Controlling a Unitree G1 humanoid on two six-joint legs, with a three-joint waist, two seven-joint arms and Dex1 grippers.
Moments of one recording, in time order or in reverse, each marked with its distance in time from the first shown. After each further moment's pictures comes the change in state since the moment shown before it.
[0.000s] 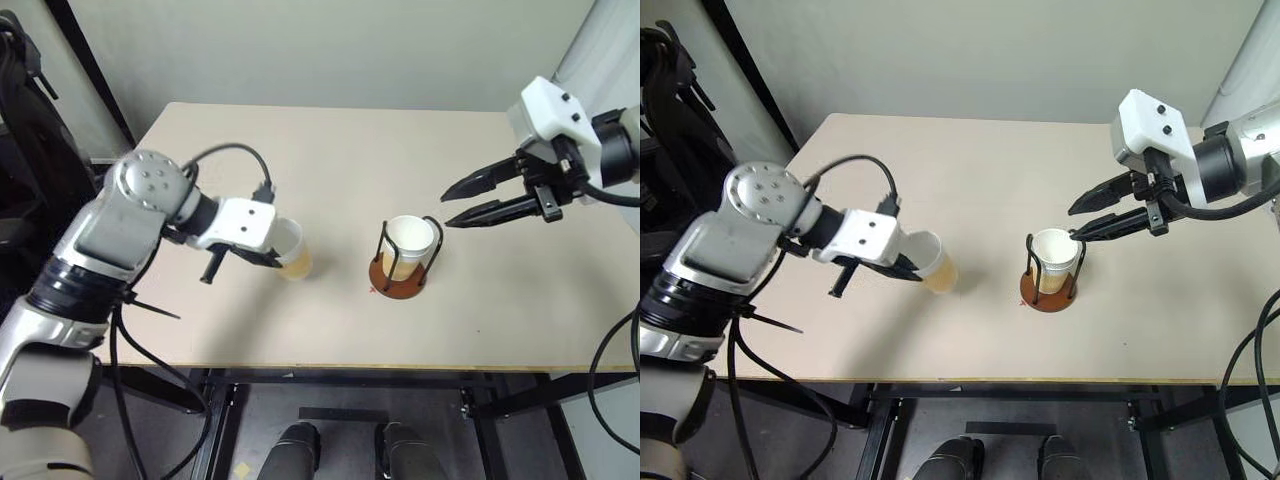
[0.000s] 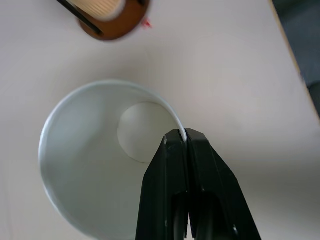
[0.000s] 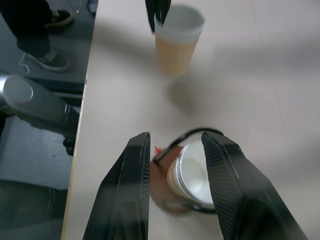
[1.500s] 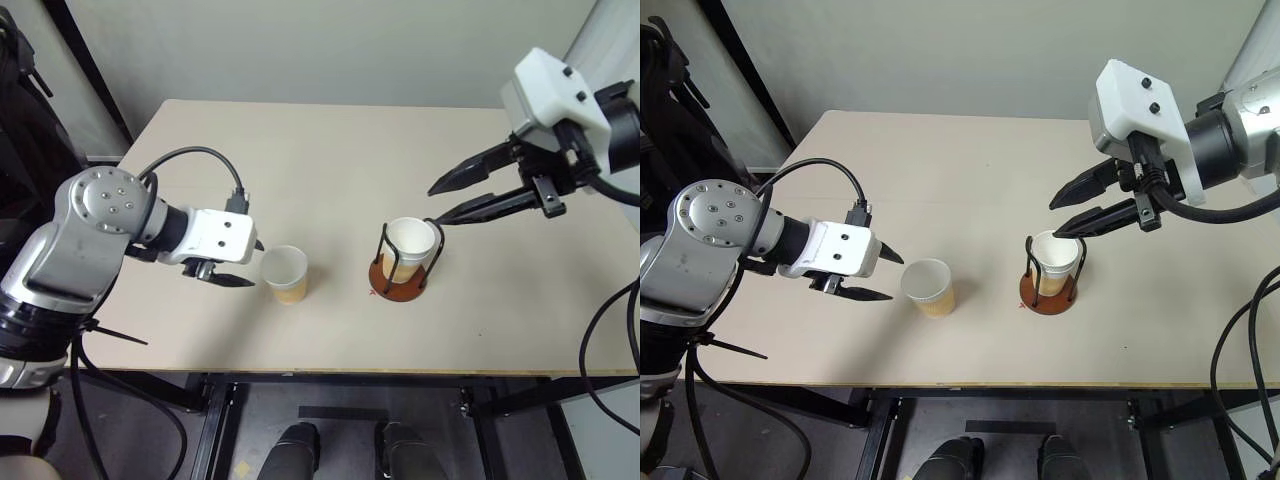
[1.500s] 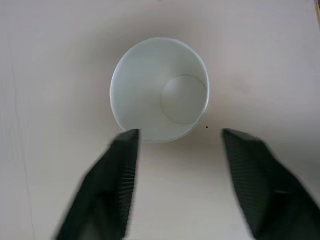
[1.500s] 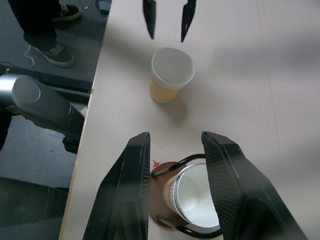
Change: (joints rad) left arm 0.237 0.104 0.145 -0.229 0.131 0.054 0.093; right arm -0.136 0.046 0.014 -0.149 0.024 0.170 -0.026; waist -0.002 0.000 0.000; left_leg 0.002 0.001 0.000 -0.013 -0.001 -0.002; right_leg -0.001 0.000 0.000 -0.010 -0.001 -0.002
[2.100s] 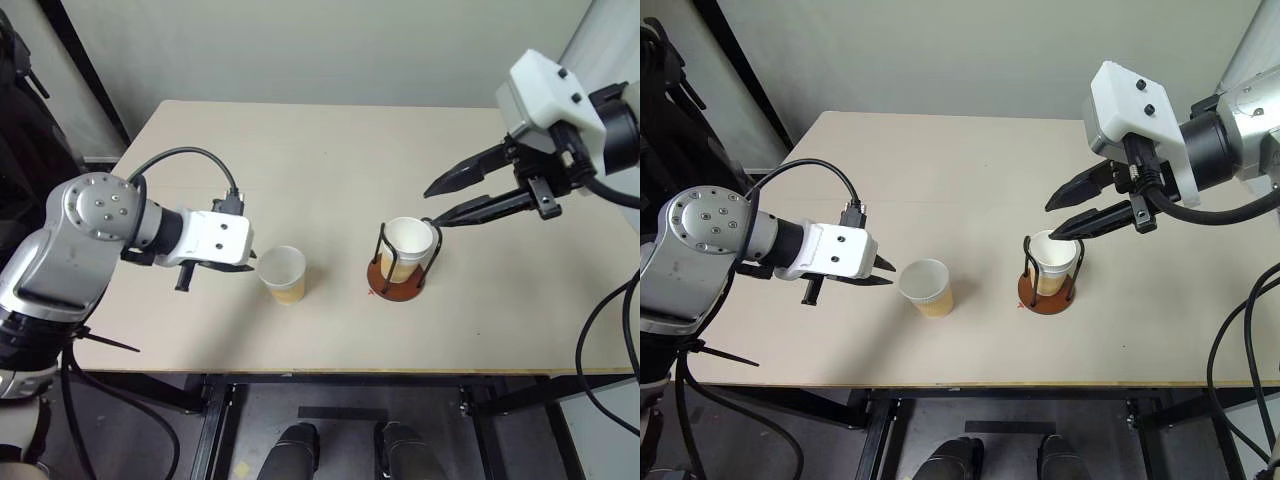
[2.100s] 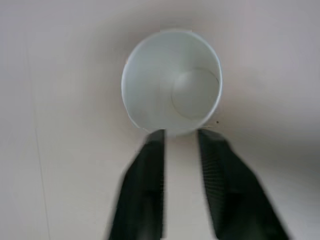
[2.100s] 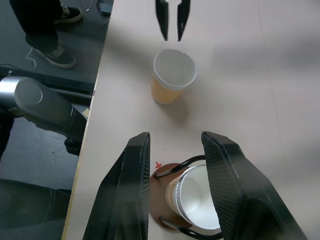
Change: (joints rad) left arm 0.045 0.029 0.020 -0.033 0.015 0.002 0.078; right arm 0.000 0.017 -0.002 -0.011 0.010 0.007 0.000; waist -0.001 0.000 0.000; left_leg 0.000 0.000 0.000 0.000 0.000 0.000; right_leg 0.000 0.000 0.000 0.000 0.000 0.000
